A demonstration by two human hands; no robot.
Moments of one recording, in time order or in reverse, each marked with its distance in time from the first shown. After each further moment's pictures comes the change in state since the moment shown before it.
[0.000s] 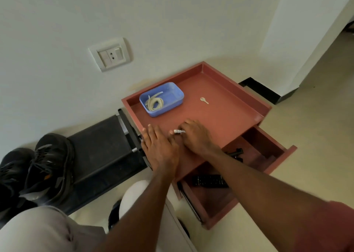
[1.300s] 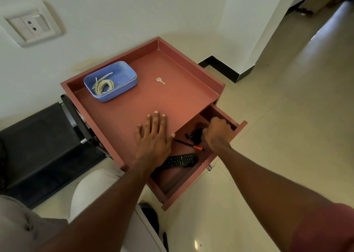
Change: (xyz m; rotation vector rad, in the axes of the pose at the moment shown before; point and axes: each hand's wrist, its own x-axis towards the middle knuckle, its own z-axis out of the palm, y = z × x) left_hand -0.043 0.035 0.075 0.314 -0.325 0.568; right_hand -0.116 0.124 -0.065 -0.215 0.000 0.891
